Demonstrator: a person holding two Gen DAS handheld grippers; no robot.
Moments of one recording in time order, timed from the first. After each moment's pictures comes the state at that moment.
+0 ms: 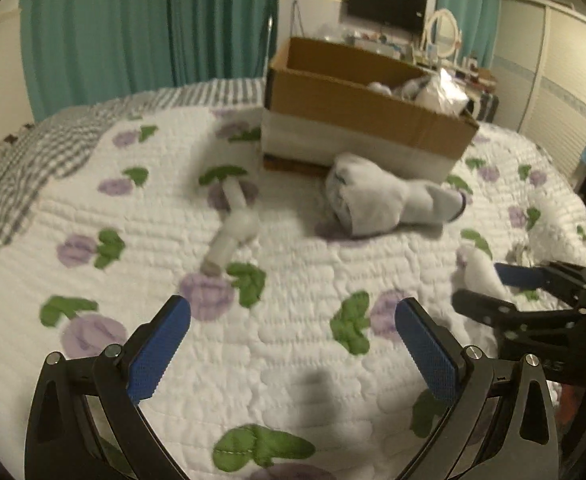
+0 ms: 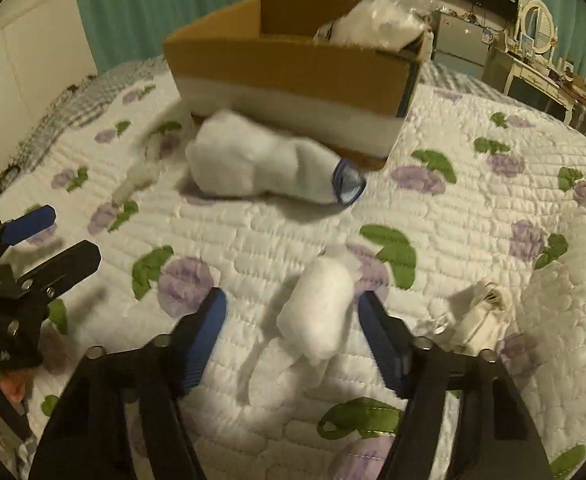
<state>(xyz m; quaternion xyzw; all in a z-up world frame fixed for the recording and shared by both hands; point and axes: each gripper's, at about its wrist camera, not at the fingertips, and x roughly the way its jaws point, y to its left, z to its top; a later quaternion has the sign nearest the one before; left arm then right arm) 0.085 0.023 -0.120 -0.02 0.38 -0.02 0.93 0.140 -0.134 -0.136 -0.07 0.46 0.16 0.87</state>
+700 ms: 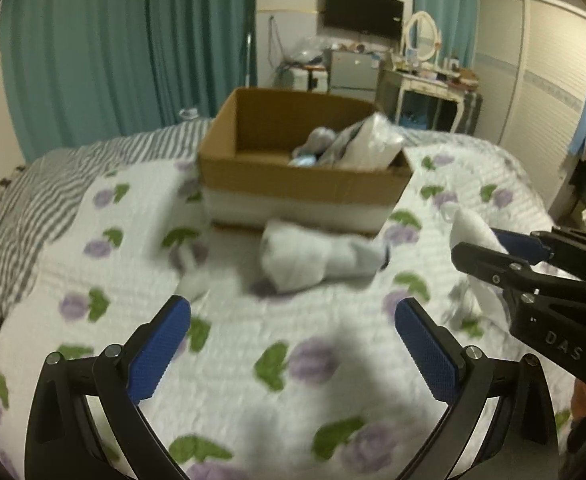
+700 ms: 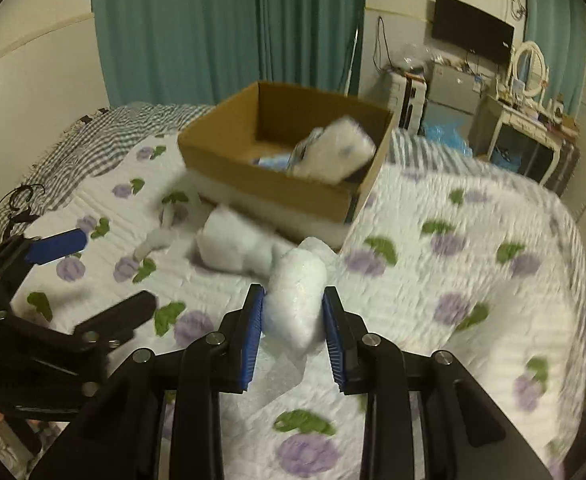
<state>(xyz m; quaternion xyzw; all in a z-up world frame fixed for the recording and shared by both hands) 0.086 -0.030 -0.062 0.00 0.37 -0.04 0.93 0.131 -0.166 -0.028 -0.09 0.37 0.17 0.91</state>
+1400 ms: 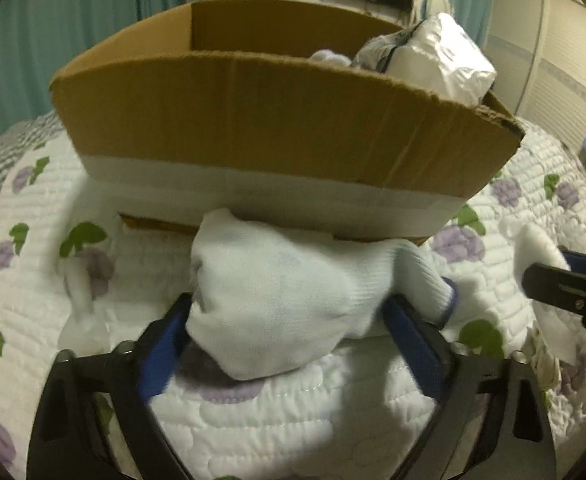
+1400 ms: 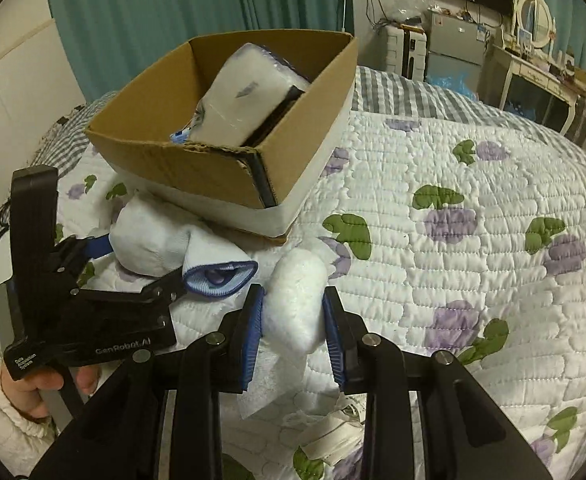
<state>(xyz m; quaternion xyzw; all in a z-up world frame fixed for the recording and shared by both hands) 0.210 -0.051 -0.149 -0.01 0.41 -0.04 0.91 0.218 -0.214 -0.096 -0.03 0.45 0.18 0.88</state>
